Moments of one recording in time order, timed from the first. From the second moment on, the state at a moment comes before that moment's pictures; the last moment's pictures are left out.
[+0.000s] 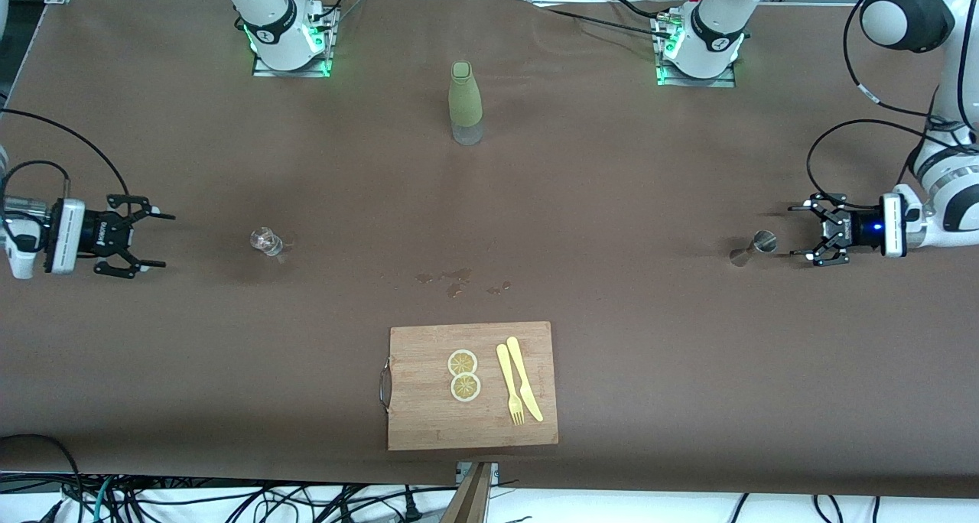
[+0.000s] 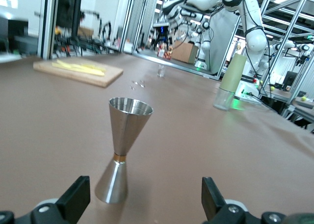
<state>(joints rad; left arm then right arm) 0.46 0.93 0.24 -1.61 -1.06 1.29 2.49 -0.39 0.58 -0.04 -1.68 0.74 1.69 -2.03</state>
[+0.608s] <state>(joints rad) 0.44 1.01 0.16 -1.61 -1.18 1.31 2.70 -0.38 0.61 -0.03 -2.00 1.07 1.84 -2.48</state>
